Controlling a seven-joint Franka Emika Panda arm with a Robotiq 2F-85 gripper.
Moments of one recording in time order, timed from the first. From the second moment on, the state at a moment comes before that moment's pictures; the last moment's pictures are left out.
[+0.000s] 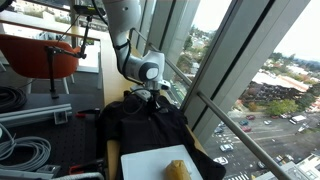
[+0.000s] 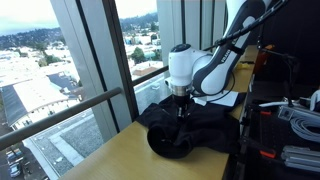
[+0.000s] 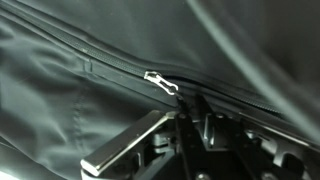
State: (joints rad) arm 0.38 0.66 -0.16 -1.98 -0.29 2.72 0.15
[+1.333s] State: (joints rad) arm 0.46 0.66 -0.13 -1.94 -0.31 2.72 0.18
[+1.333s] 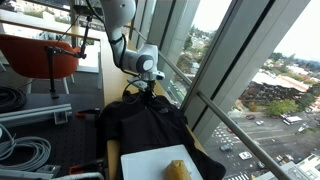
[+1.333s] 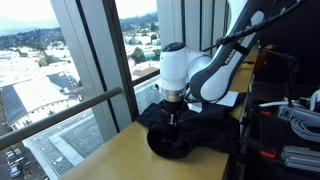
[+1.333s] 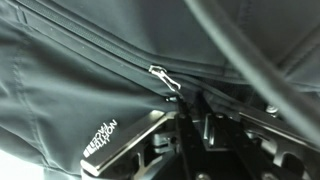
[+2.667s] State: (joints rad) arm 0.54 0.67 -0.12 -1.90 -0.34 2.72 0.23
